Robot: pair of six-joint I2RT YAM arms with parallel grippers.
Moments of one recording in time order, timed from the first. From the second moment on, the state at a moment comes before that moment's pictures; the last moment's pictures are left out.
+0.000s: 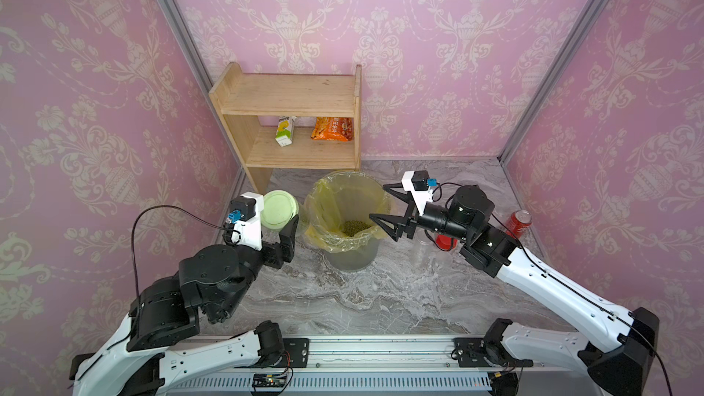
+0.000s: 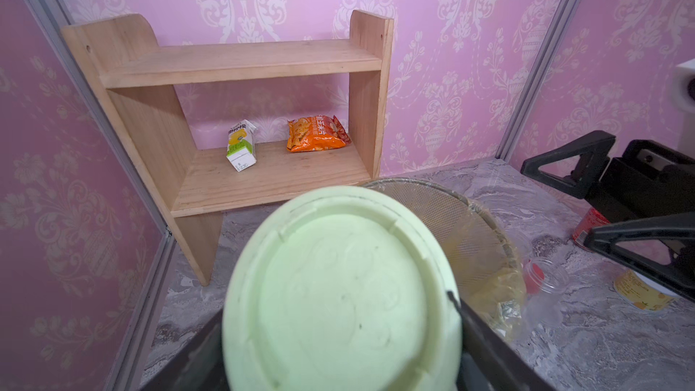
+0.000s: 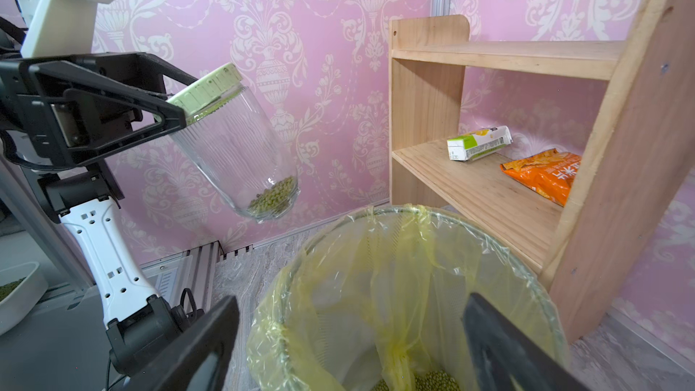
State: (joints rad) left arm -1.13 0.68 1.35 -0.90 -0.85 -0.19; right arm 0.70 1.17 1.05 0.13 -0.46 0.06
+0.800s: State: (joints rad) left arm -1.08 1.01 1.57 -0.80 -0.66 -0.02; right arm 0.70 1.22 1.12 0.19 -0.51 0.05
